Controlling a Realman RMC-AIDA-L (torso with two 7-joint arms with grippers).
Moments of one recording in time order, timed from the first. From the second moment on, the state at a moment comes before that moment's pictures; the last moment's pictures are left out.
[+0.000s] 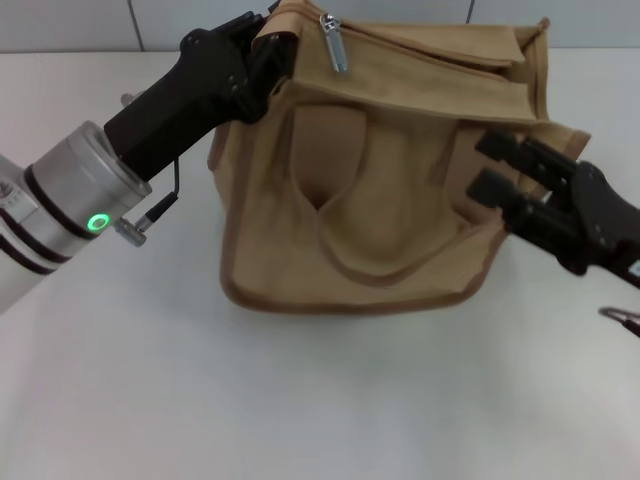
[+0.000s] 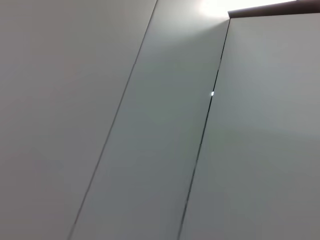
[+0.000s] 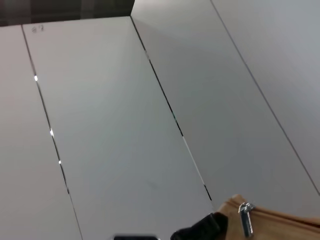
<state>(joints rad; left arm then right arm) -0.70 -2.08 0.29 0.05 1.71 1.69 -0.90 0.48 2.08 -0.29 -0.20 -1.90 -1.94 1.05</state>
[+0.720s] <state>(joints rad) -0.76 -2.08 0.32 0.01 1.71 1.70 -0.92 0.65 2.08 -0.27 -0.18 -1.89 -1.87 1.14</state>
